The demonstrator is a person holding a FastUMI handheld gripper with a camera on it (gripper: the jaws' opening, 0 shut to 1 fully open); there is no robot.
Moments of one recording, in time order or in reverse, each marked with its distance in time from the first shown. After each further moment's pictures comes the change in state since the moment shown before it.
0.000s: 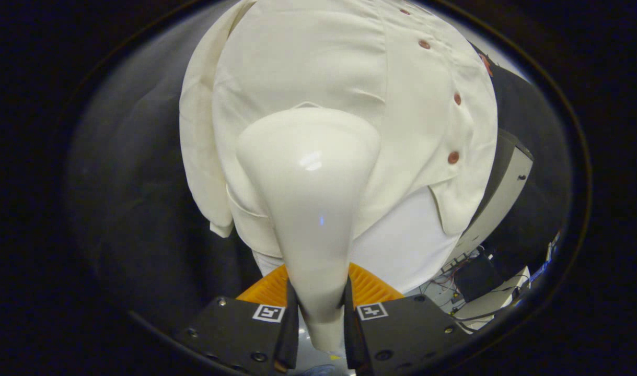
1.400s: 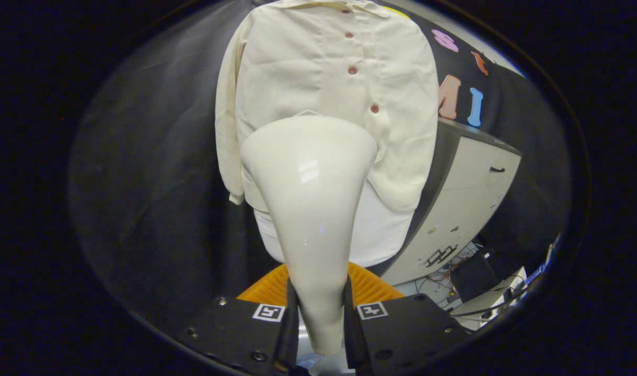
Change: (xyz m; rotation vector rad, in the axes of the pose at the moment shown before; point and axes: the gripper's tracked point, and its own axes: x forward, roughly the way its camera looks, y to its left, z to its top) arm -0.148 -0.089 0.003 -0.016 -0.063 0.102
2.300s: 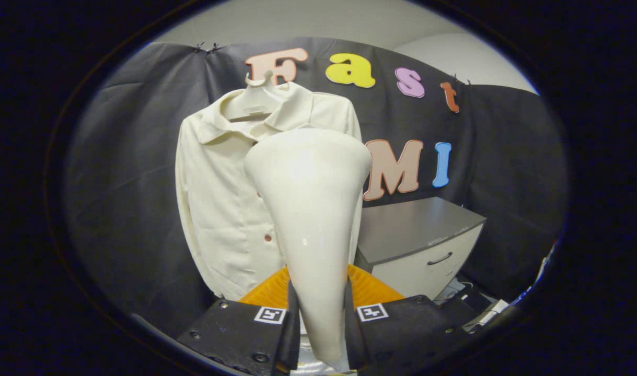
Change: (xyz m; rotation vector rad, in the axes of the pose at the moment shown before) arm -0.077 -0.145 0.249 0.095 -0.312 -0.062
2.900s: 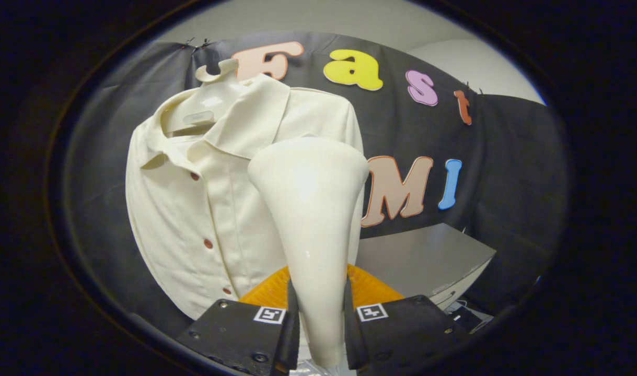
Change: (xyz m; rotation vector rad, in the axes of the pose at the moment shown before) arm 0.125 -0.014 0.057 -0.051 -0.027 0.013
